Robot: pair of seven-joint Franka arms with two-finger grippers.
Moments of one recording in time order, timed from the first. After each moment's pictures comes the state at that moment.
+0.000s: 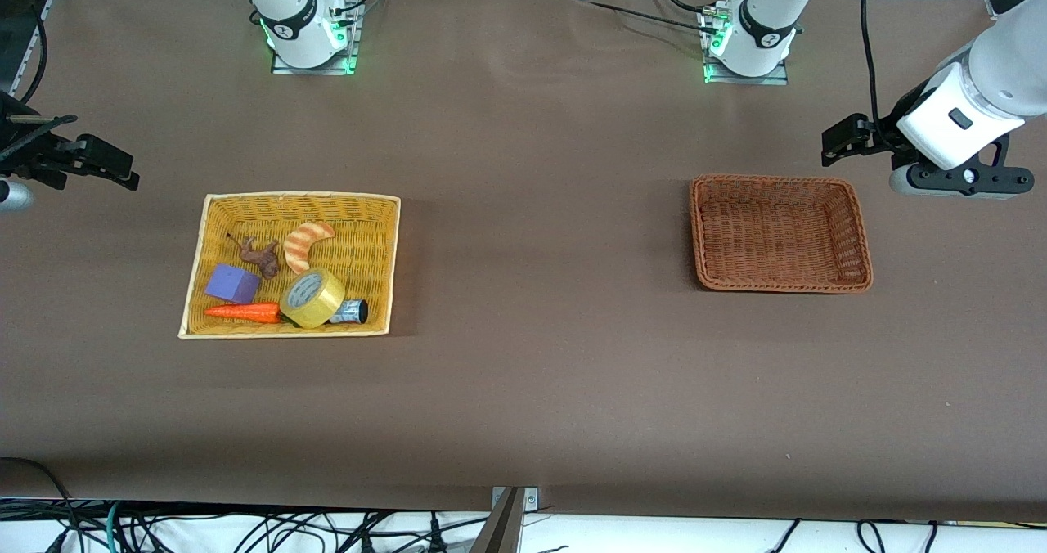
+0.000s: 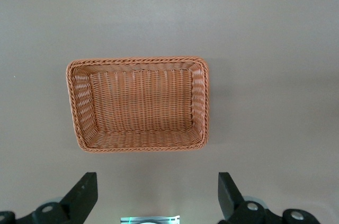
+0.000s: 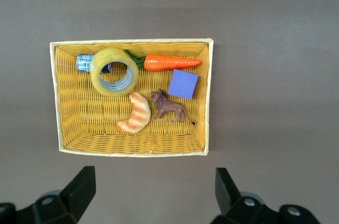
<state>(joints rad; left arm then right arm) -0.13 0.06 0.00 -1.55 -0.04 1.46 -0.10 0.01 0.10 -0.03 -1.51 -0.01 1.57 -0.02</state>
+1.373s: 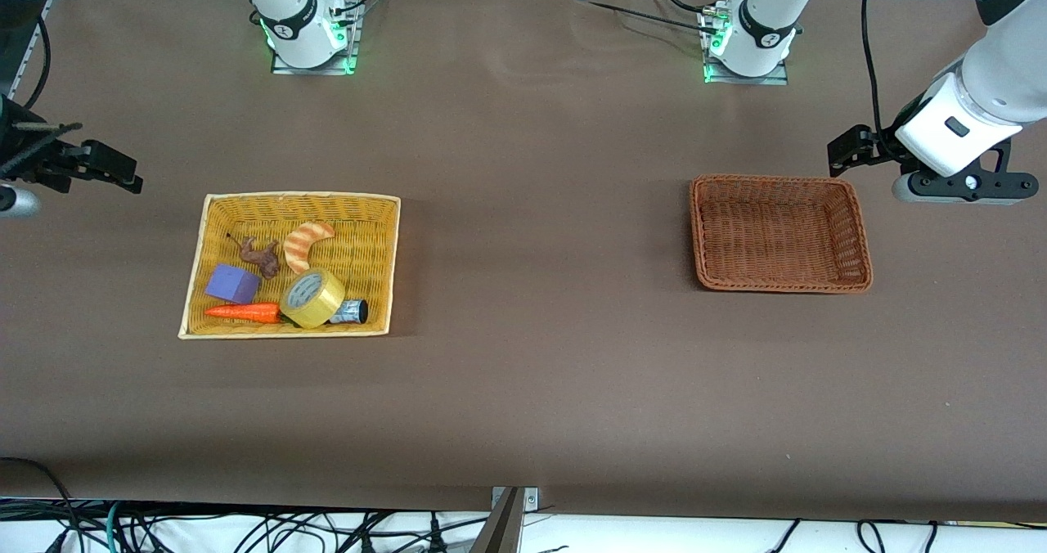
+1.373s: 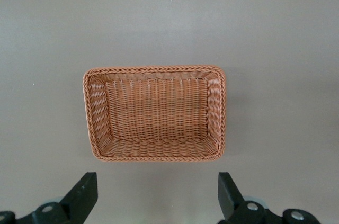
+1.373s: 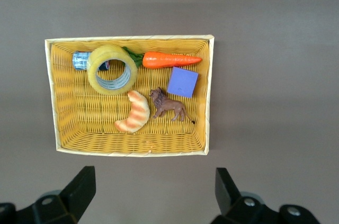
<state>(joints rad) -0.12 0.04 0.00 -1.61 0.02 1.53 -0.10 0.01 0.13 -0.03 -1.51 -0.01 1.58 -0.02</state>
